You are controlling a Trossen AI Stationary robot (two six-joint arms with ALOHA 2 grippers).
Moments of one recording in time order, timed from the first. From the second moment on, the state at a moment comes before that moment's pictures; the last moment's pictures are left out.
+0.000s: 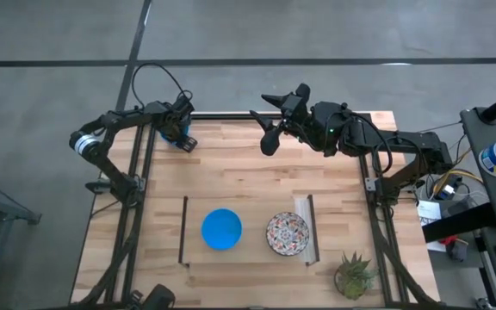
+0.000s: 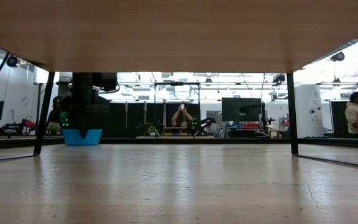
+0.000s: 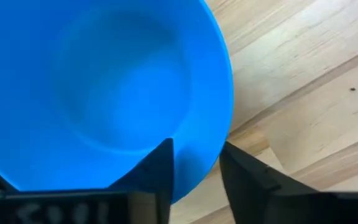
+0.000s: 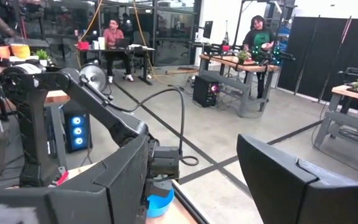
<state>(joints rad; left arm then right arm) 0.94 1.57 0.94 -0.78 -0.10 -0.04 -0.03 1.49 1.60 -0.13 0.55 -0.03</state>
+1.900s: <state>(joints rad) 0.24 1.07 1.44 -0.95 0.16 -0.42 -0.05 1.48 1.60 -0.14 0.55 0.05</state>
